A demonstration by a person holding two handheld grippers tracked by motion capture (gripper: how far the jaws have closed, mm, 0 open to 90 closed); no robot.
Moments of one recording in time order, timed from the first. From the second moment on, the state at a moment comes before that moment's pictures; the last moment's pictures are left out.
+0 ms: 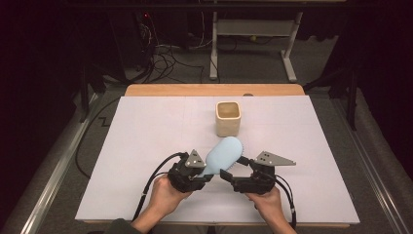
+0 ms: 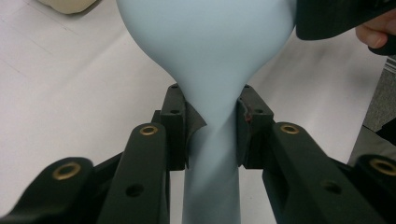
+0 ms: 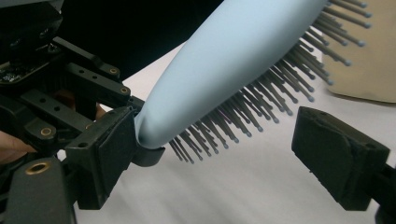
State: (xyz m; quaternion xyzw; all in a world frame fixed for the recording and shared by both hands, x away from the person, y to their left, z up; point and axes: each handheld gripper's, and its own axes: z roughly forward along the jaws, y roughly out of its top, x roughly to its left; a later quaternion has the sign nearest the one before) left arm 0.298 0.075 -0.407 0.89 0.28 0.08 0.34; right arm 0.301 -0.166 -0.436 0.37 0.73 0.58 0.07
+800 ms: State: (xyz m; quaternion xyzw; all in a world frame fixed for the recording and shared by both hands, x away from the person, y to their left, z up) left arm 0.299 0.070 -0.407 0.89 0.27 0.08 0.34; right arm 0.316 -0.149 -0.430 0.39 0.73 0.57 0.03
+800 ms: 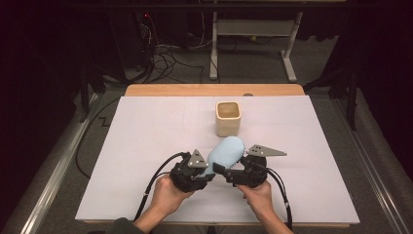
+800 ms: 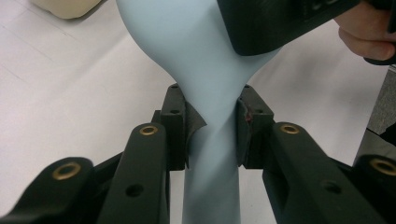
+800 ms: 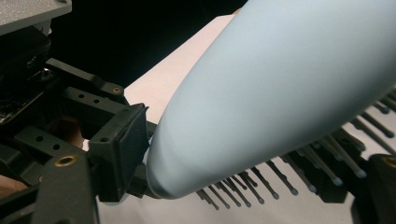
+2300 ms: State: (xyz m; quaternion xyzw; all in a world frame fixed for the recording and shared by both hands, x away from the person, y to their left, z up) left arm 0.302 0.073 -0.401 0.89 0.27 0.08 0.36; right arm 0.322 -0.144 -0.404 0.35 0.76 0.55 -0.01
